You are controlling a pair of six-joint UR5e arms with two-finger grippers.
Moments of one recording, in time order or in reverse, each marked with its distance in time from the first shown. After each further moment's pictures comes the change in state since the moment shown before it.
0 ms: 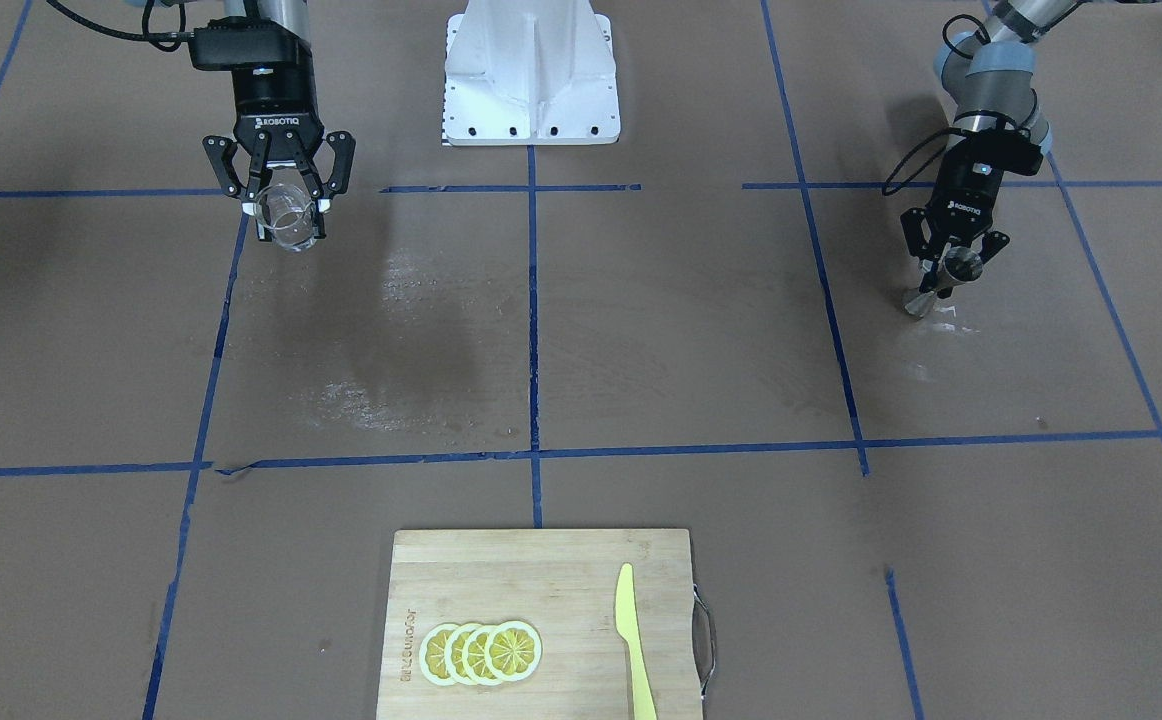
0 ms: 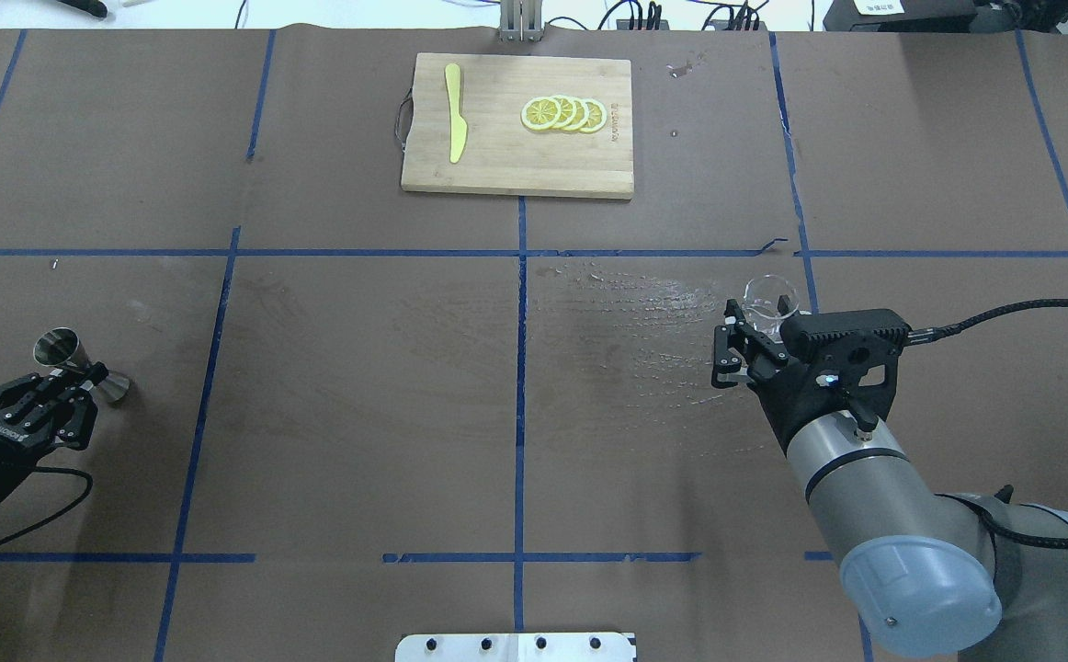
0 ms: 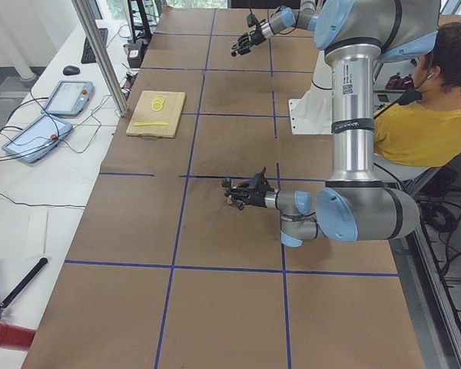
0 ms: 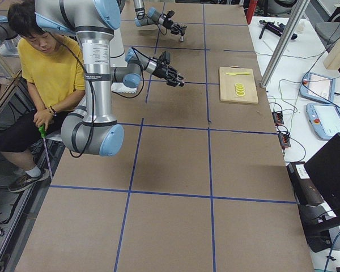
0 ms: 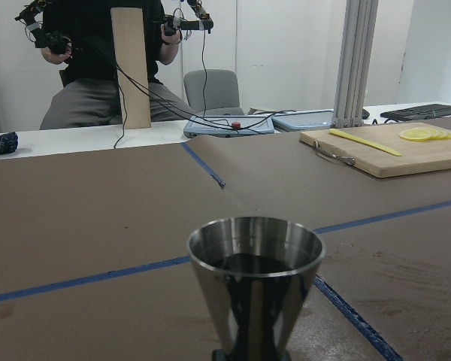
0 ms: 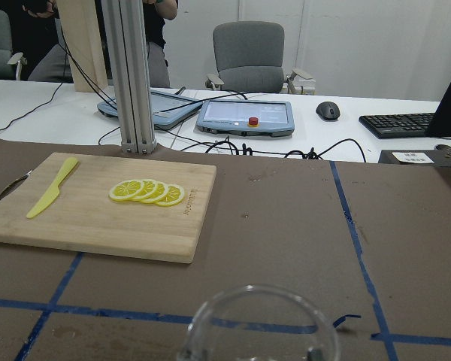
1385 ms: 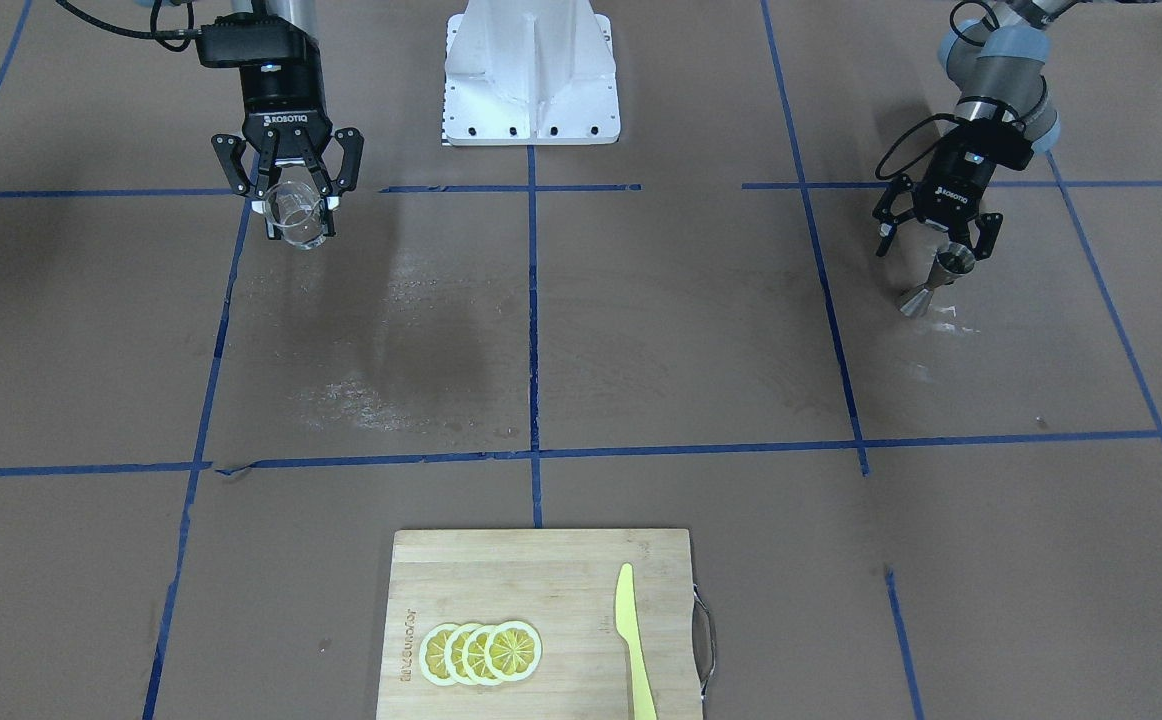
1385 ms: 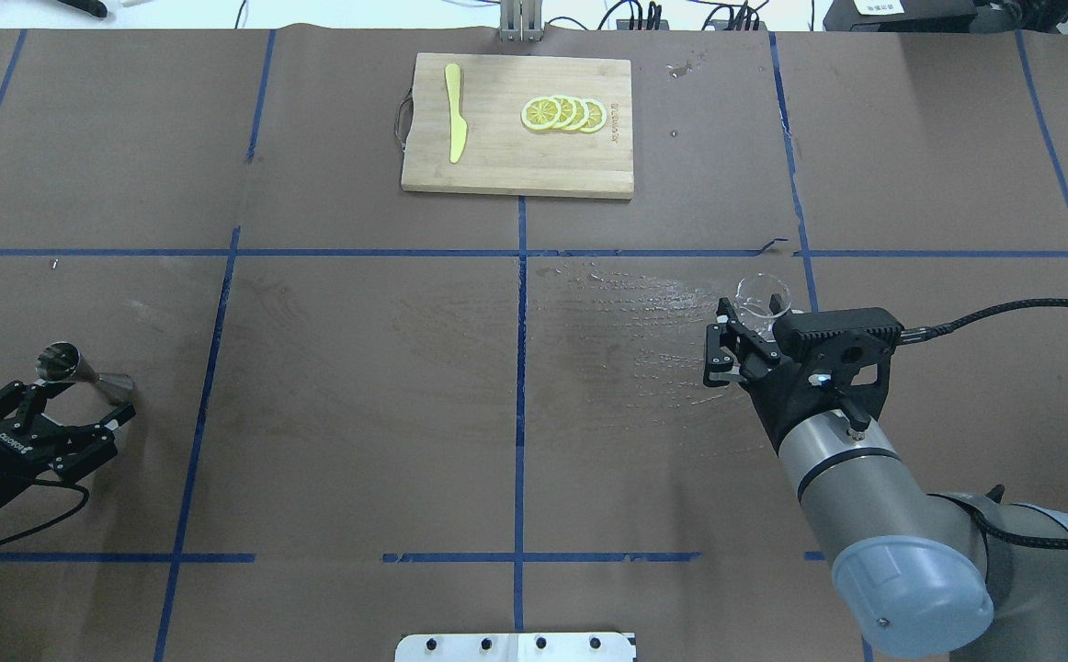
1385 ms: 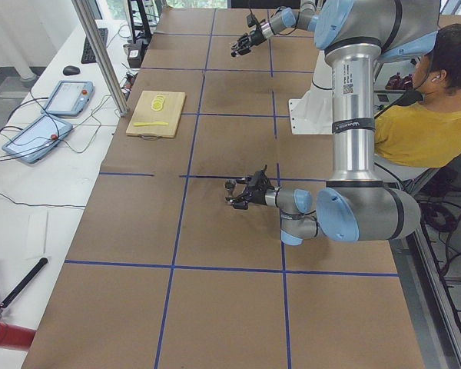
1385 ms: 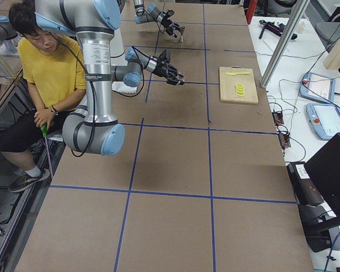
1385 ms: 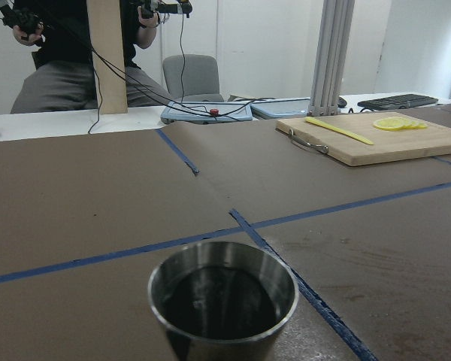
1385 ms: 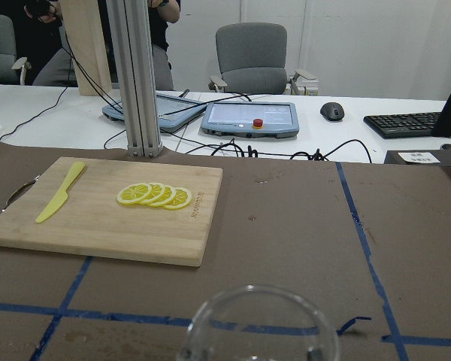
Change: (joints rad) left arm -0.020 0.077 -0.139 0.082 -0.202 0.004; right arm -0.001 0.016 -0.004 -0.001 -0.002 0.003
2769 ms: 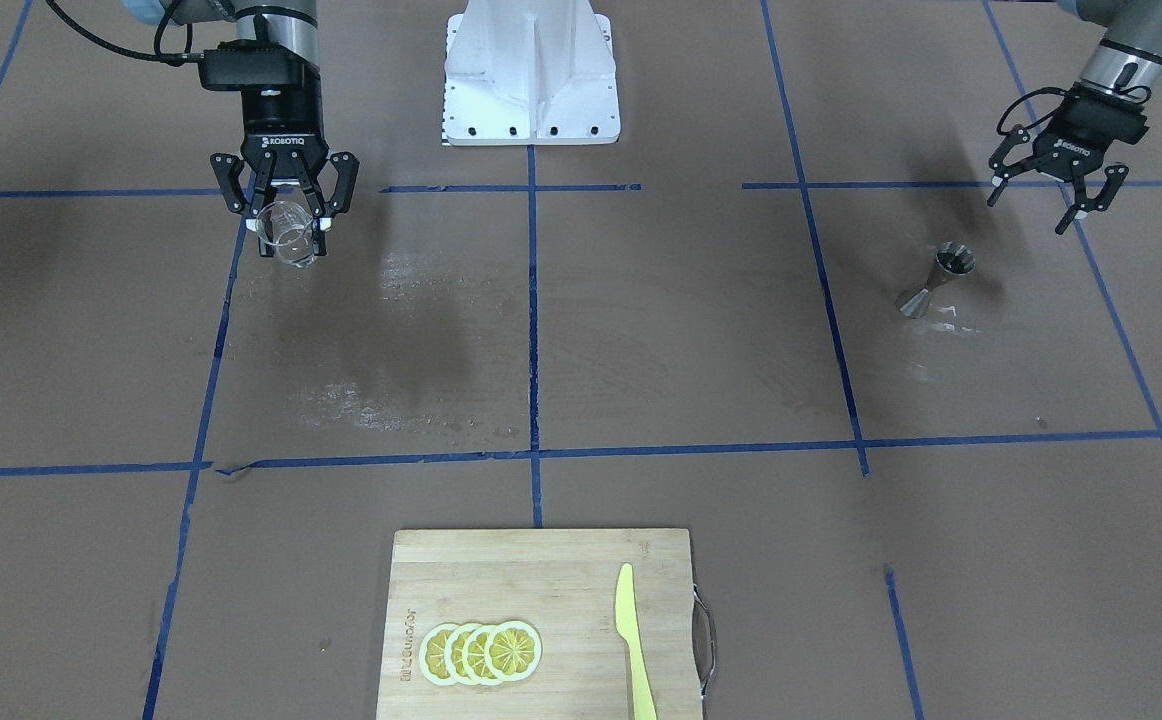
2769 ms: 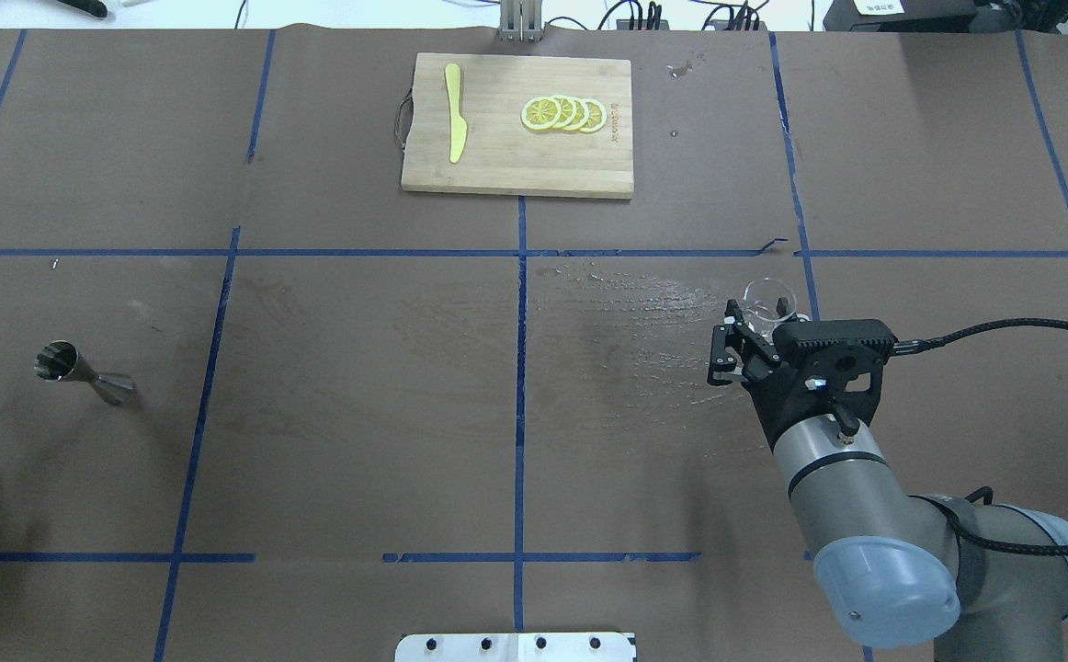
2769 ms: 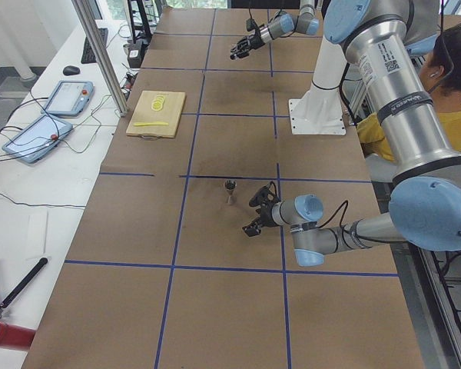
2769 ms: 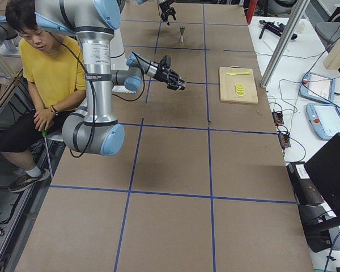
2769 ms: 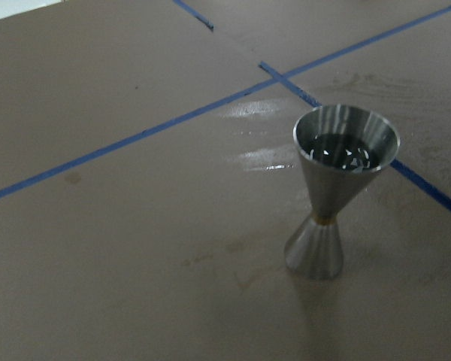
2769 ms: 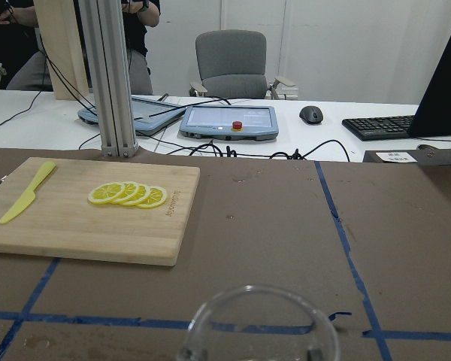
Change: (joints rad) left arm -0.346 0.307 -0.132 0.247 -0.659 0.150; right arm -0.005 -0.007 -0.067 0.001 -0.055 0.081
